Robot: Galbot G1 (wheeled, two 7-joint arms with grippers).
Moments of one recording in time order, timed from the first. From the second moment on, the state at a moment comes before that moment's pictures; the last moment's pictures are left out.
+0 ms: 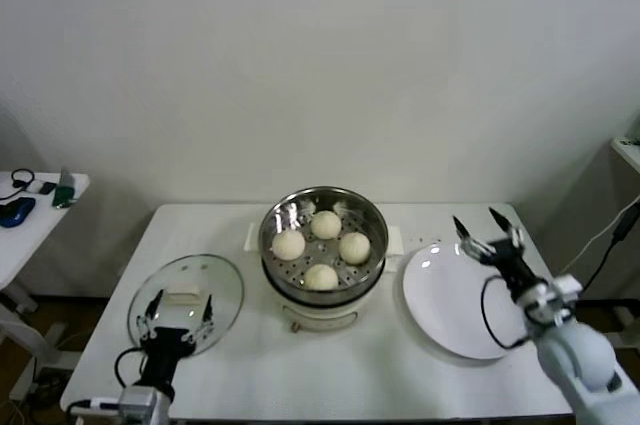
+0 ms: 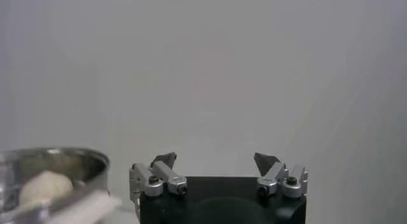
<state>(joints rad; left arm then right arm) 1.69 -1.38 -0.62 -2.10 0.06 0.06 -0.06 -1.36 0.92 0.56 1.78 0.64 0.10 -0.08</state>
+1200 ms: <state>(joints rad) 1.57 -1.31 -0.64 -1.74 1.18 -0.01 -0.29 -1.77 1.33 0.61 1.76 0.37 0.34 -0.09</state>
